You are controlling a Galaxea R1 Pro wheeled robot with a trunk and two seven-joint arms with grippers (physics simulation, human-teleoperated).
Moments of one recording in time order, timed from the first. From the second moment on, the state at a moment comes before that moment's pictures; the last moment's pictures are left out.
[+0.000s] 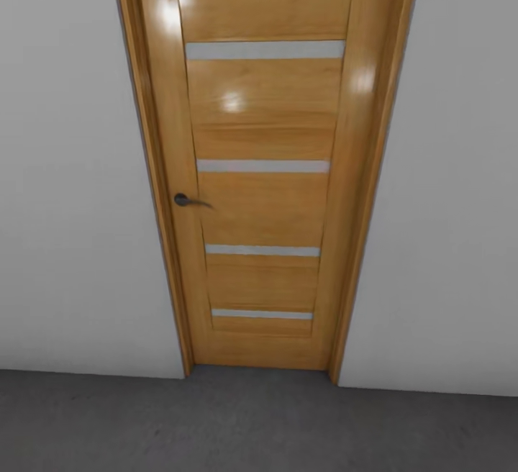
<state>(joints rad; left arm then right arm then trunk) 0.00 -0.03 0.02 -0.08 0.31 -0.05 -0.01 0.00 -0.04 0.02 0.01 0.01 -0.18 -0.02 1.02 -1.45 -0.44</state>
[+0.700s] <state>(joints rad) 0.00 -0.03 0.02 -0.08 0.31 -0.05 -0.01 0.00 -0.03 0.02 0.01 0.02 -0.18 -0.02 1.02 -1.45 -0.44</state>
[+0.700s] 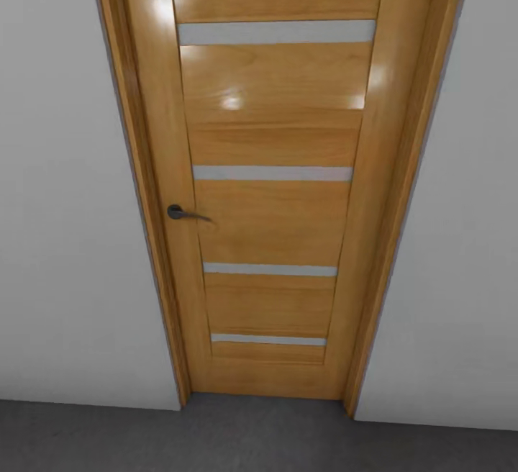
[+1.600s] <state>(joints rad) 0.00 -0.03 0.02 -0.08 0.31 -0.05 -0.01 0.00 -0.04 0.02 0.01 0.02 -0.18 -0.02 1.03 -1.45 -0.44</state>
